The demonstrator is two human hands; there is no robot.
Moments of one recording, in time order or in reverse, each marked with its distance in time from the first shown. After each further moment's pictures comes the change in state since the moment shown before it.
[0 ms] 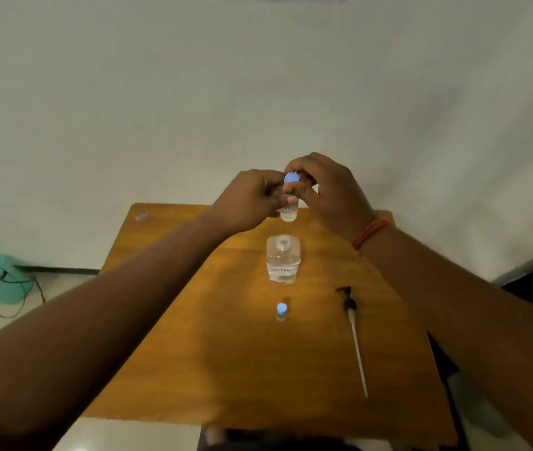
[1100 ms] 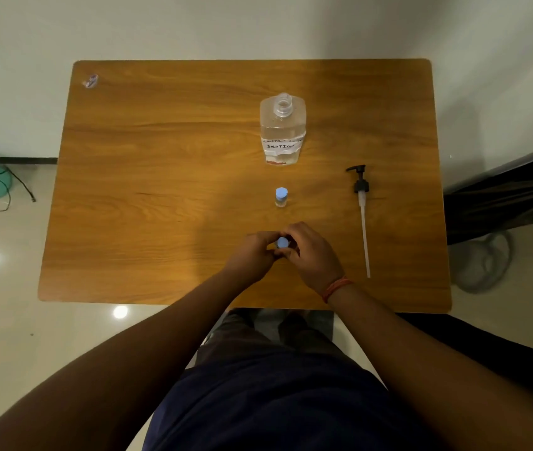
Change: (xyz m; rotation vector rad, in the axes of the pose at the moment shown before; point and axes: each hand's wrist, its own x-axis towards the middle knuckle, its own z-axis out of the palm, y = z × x) left_hand -0.168 -0.190 0.216 -0.002 -0.277 -0.411; right_hand -0.281 0.039 0.193 0.230 -0.370 0.523
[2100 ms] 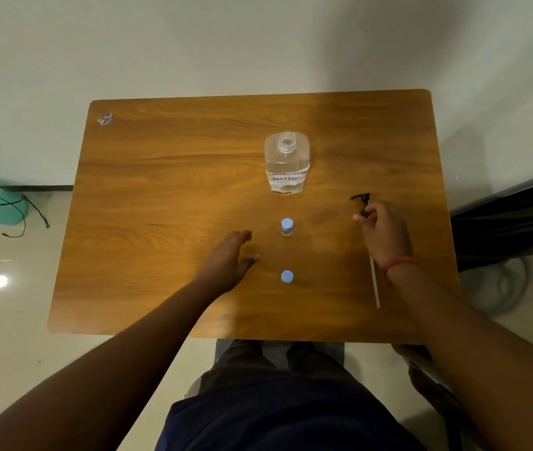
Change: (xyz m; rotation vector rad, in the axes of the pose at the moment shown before) left_hand 0.016 -0.037 -0.062 0.188 0.095 -0.033; right_hand 0.055 0.085 -0.100 -0.163 0.325 0.430
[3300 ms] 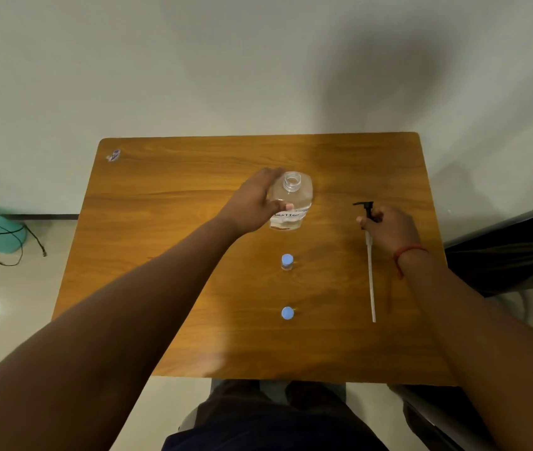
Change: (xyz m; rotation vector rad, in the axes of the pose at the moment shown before) left_hand 0.113 0.097 -0.095 -0.141 0.114 0.306; right_hand 0.063 -0.038 -0.044 -0.002 -0.116 0.089
